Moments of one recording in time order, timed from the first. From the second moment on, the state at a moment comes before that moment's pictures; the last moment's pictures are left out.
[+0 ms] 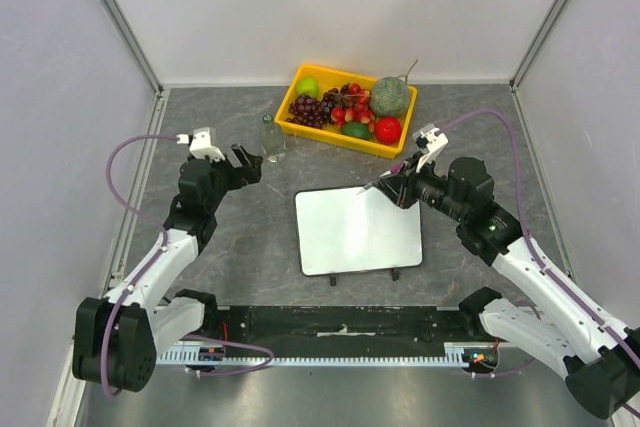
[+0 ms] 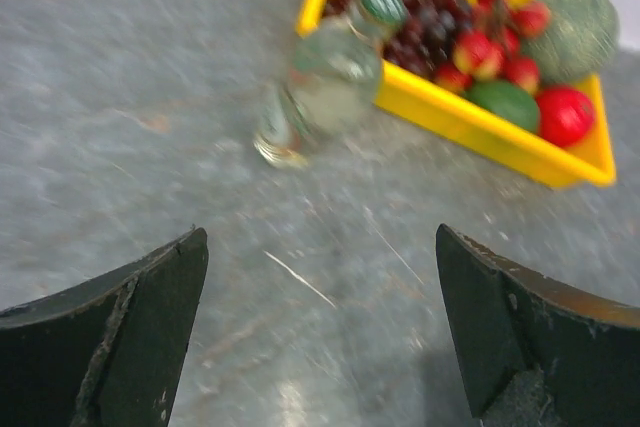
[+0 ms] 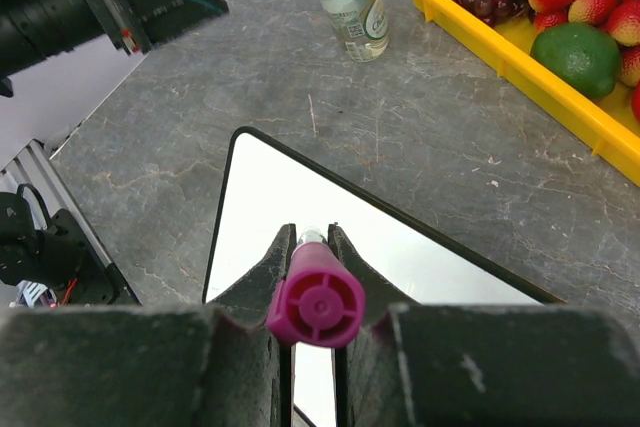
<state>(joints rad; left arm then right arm) -0.18 1.02 0.54 0.27 -0.05 -0.37 0.53 0.87 0.75 -0.09 -0.30 0.29</state>
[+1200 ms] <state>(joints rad) -0.18 1.15 0.28 0.73 0.63 -0.65 0.73 0.94 0.66 0.17 -0.26 0.33</state>
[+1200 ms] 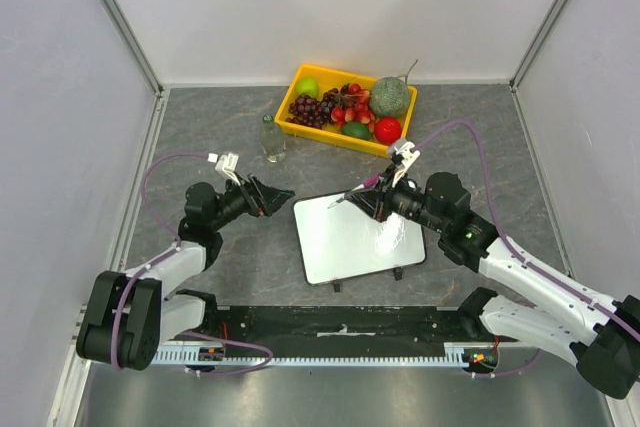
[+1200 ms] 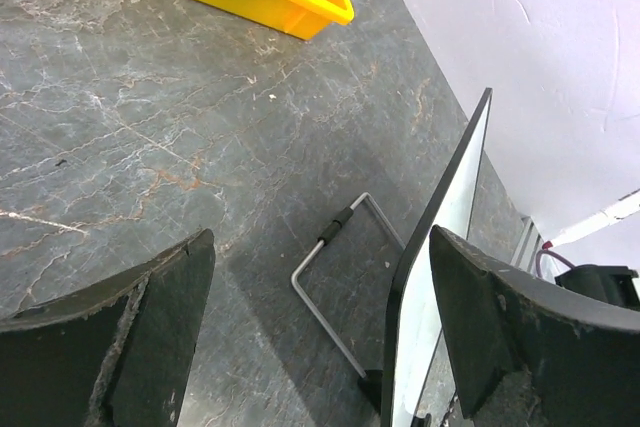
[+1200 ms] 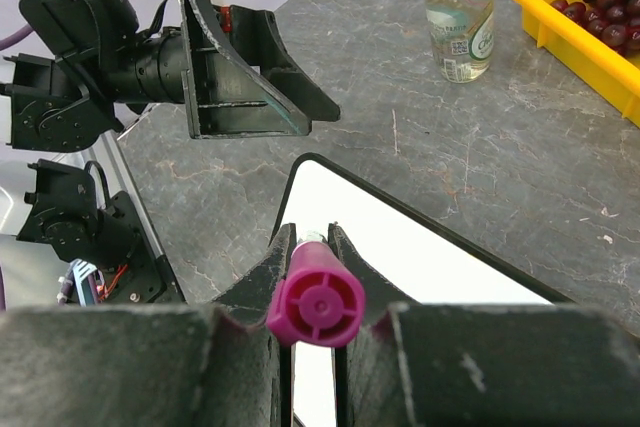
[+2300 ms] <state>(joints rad) -0.26 1.34 0.25 0.89 0.91 -0.63 0.84 1.01 0.58 0.31 -0.17 0.27</state>
